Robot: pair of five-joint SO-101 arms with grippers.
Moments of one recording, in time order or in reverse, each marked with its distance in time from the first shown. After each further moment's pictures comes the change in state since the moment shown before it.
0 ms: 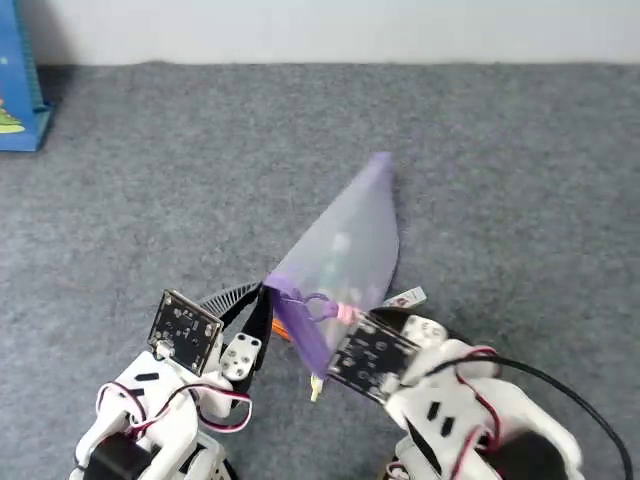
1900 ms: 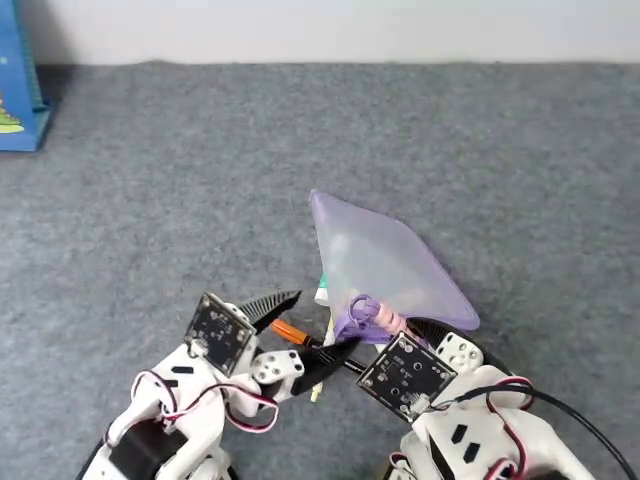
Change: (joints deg) left arm 10.9 0.0 10.2 -12.3 2.5; right arm 6.2 -7.1 0.1 5.6 0.3
